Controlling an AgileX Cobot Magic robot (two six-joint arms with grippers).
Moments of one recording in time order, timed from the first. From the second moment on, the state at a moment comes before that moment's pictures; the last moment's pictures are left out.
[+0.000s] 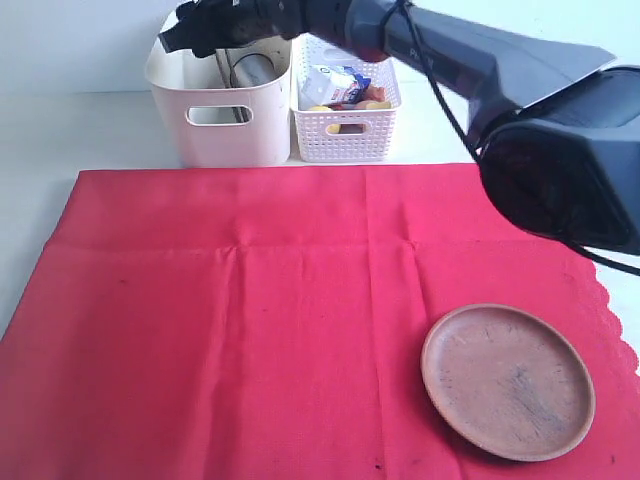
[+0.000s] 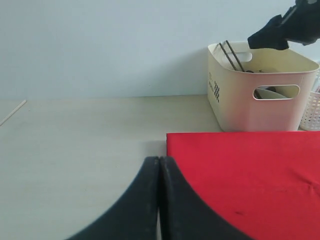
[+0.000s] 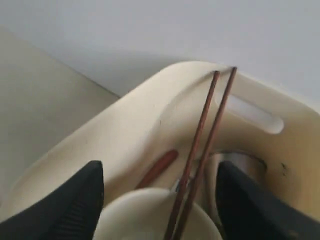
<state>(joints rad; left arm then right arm) -0.03 0.01 0.00 0.02 0.21 0.03 0.75 2.53 -2.38 0.00 0.43 -0.05</state>
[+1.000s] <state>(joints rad) -0.03 0.01 0.00 0.02 0.21 0.03 0.46 1.75 -1.02 -0.12 1.19 -0.32</state>
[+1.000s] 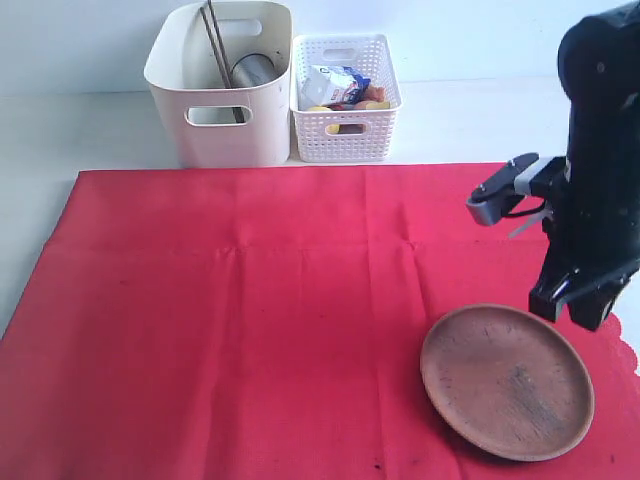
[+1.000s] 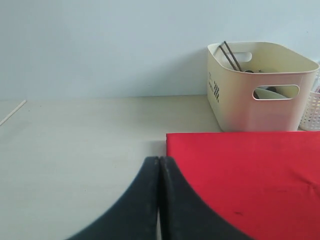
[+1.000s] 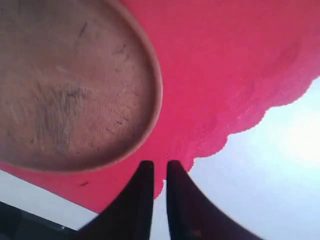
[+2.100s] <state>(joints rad) -0.03 0.01 0.00 0.02 0.21 0.03 0.46 1.88 -1.02 0.39 0.92 -0.64</state>
